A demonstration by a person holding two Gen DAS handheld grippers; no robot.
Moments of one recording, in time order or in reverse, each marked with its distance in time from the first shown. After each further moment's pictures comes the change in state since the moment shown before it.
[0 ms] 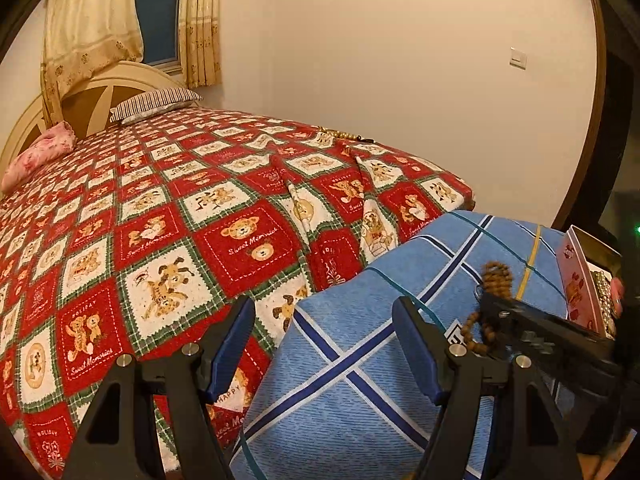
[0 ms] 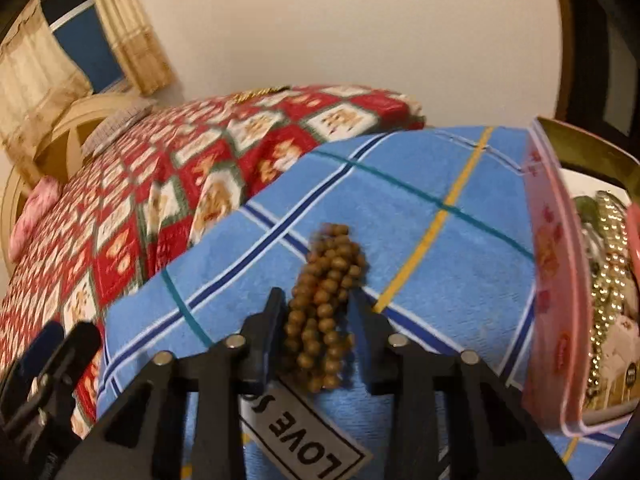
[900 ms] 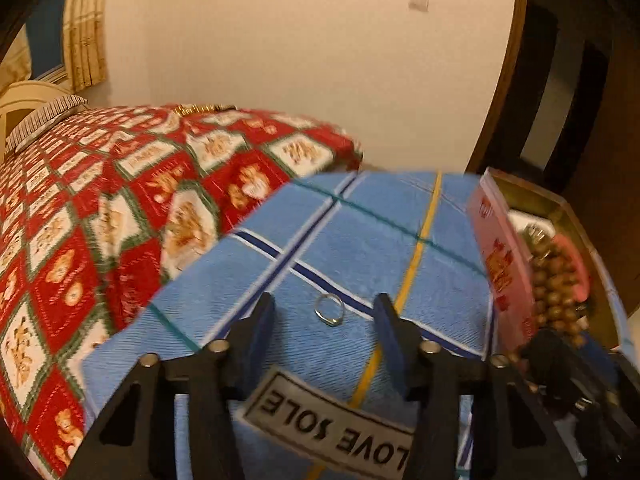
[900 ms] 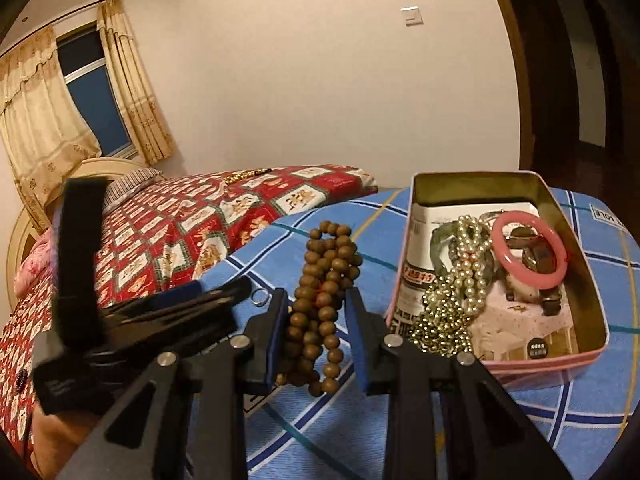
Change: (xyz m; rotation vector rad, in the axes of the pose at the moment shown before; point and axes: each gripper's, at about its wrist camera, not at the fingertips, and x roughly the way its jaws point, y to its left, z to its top) left arm 0.057 -0.114 0.016 0.214 0.169 -0.301; right arm -0.094 -0.045 -0.029 0.041 -0.292 -0.024
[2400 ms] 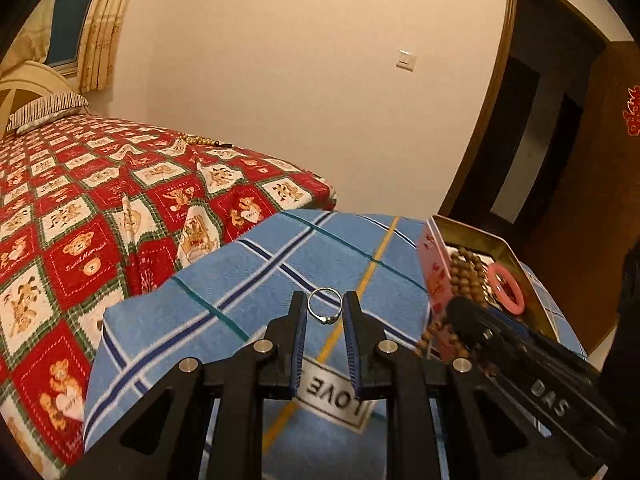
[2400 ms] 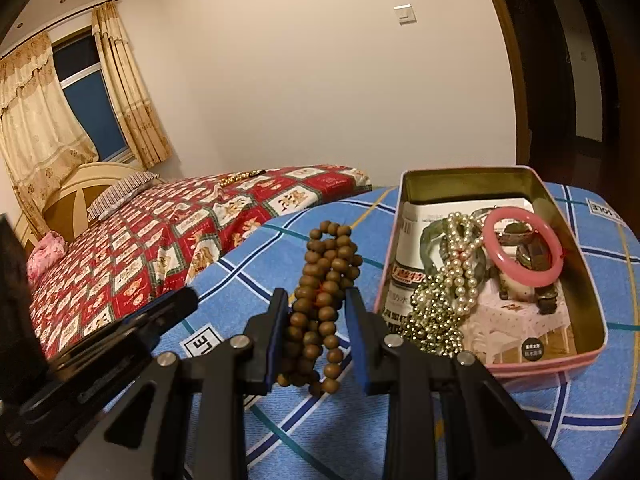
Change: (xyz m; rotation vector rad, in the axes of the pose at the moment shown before) left arm -0.073 0.010 -0.034 -0.099 -0.207 -0.139; right arm -0.001 -0.014 0.000 0.017 -0.007 0.003
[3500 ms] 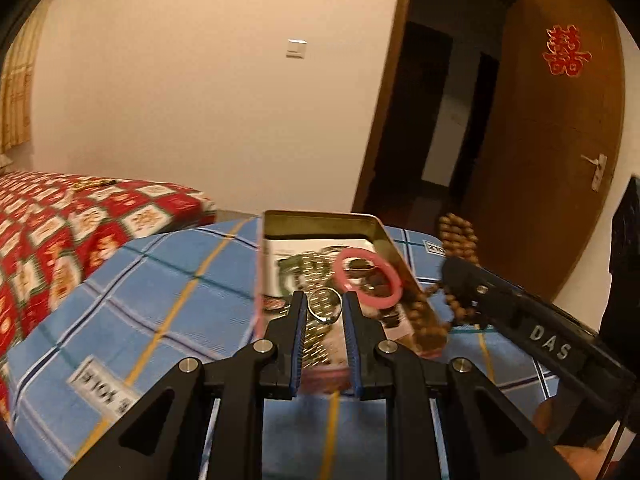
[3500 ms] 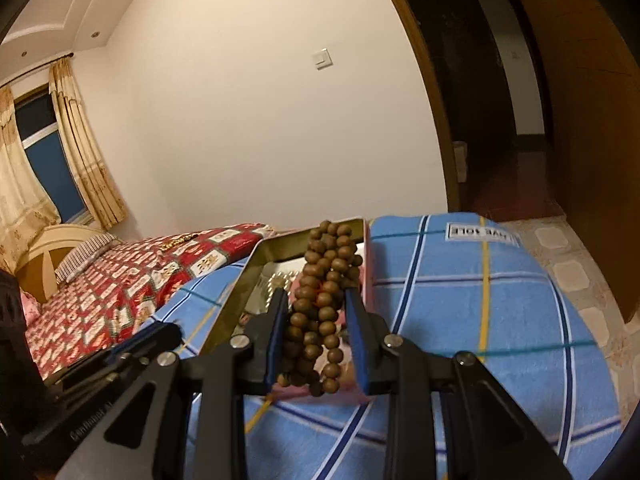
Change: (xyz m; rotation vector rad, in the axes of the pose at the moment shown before) left arm 0.017 -0.139 -0.002 0.219 0.015 -0.224; right arm -0.087 -0.105 0.016 0.127 -0.158 -0.164
